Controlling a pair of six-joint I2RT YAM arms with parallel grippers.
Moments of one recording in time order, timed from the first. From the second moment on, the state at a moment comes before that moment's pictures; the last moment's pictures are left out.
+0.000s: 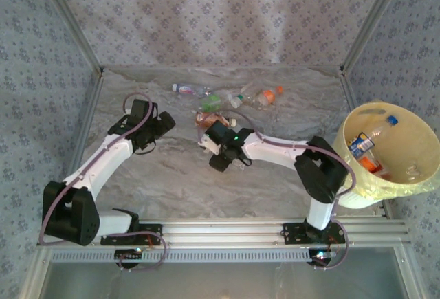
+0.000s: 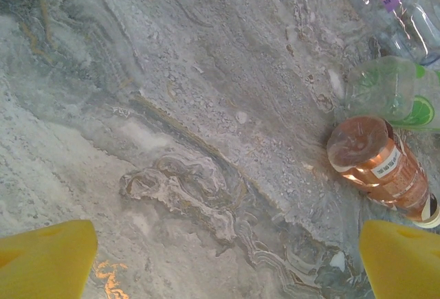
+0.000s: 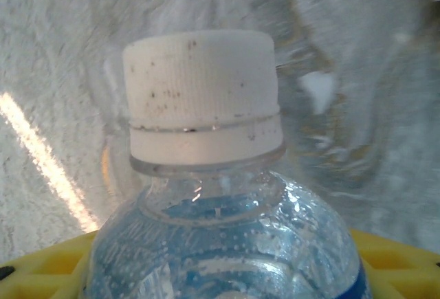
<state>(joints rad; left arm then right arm) -0.29 1.29 0.93 -0.55 -0.08 -0.87 0.88 1.76 1.18 -0.53 0.08 -0.21</state>
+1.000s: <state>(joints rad) -0.29 1.35 0.93 -0.48 0.01 -0.91 0.54 0.95 1.25 -0.52 0.25 -0.05</state>
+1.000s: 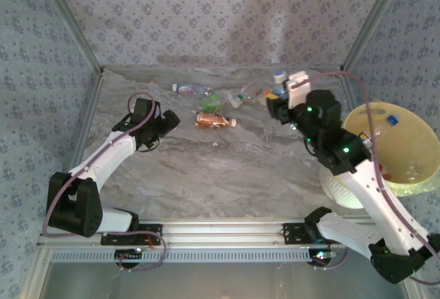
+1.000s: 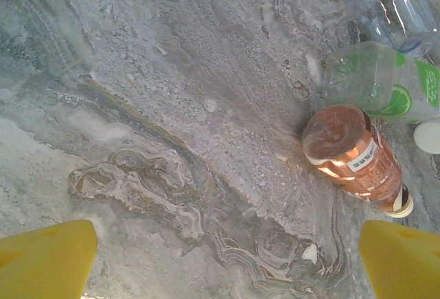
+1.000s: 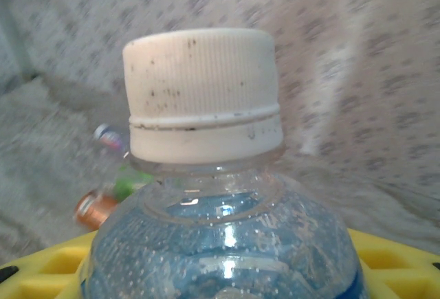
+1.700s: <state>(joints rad) -0.29 1.38 0.93 -0.45 0.05 -0.93 -0.05 0.83 1.34 -0.63 0.62 -0.04</state>
